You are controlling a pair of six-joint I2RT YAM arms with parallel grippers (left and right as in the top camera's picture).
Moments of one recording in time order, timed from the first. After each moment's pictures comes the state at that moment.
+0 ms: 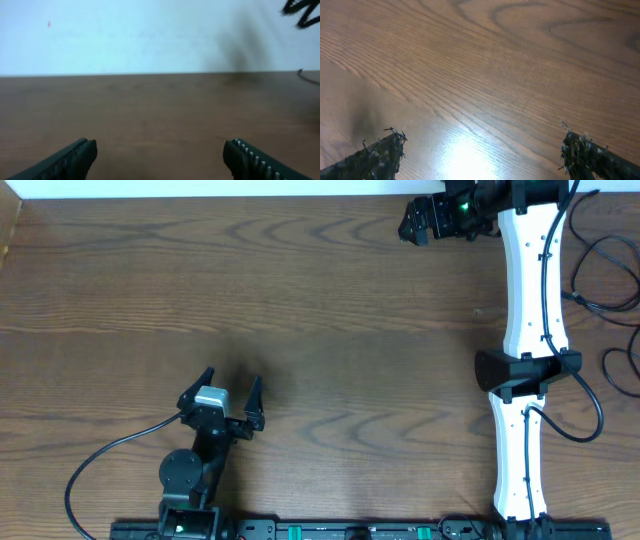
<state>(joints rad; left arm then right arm) -0.08 0.22 0.01 0.16 0.14 -0.07 0.15 2.55 3.13 -1.69 -0.36 -0.05</state>
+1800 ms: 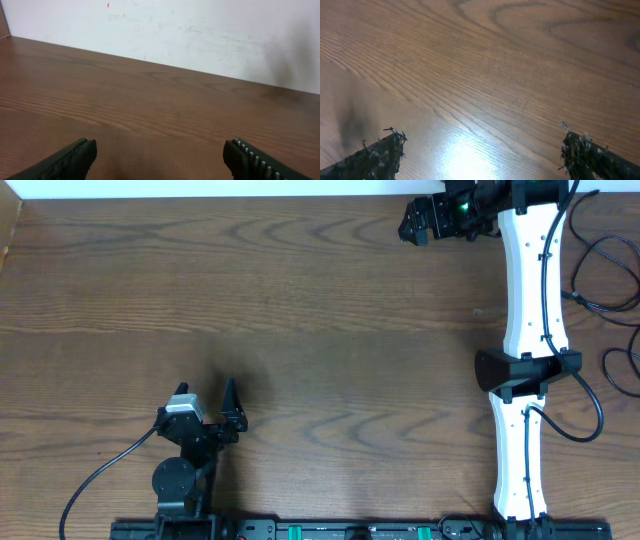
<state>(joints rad) 0.01 0.01 0.02 -0.11 0.02 -0.20 0.15 2.55 3.13 -1.69 -0.36 -0.05</state>
